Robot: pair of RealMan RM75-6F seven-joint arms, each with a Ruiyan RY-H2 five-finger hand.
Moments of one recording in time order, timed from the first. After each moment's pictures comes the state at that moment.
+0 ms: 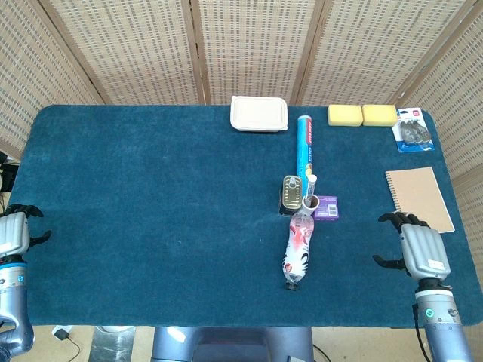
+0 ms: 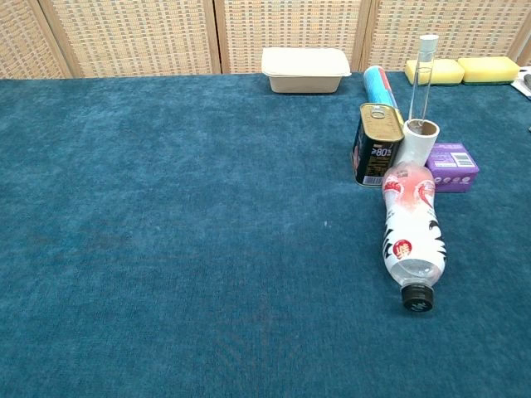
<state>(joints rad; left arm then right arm) -0.28 -1.71 -0.21 -0.59 1.25 1.15 -0.20 0.28 -0.98 0.14 -2.15 -1.06 1.36 -0.39</state>
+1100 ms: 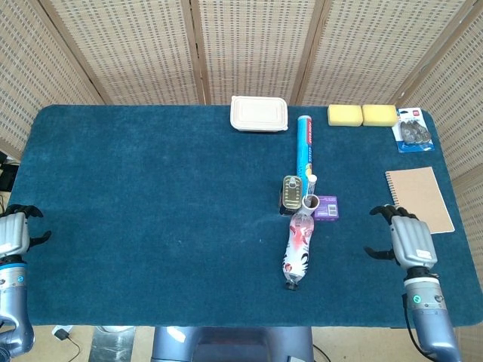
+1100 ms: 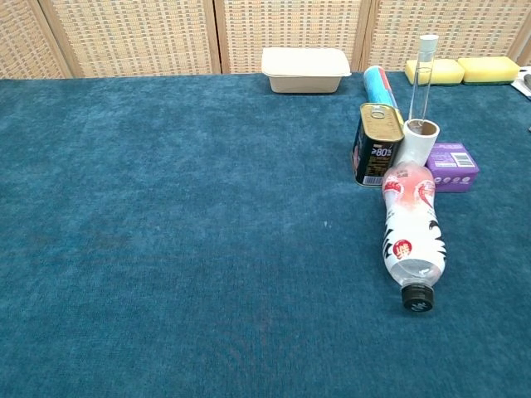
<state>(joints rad) -0.28 -1.71 -0.21 -0.60 1.25 1.16 -0.19 0.34 -1.07 0.18 -2.06 -0.99 1.33 -0.39</state>
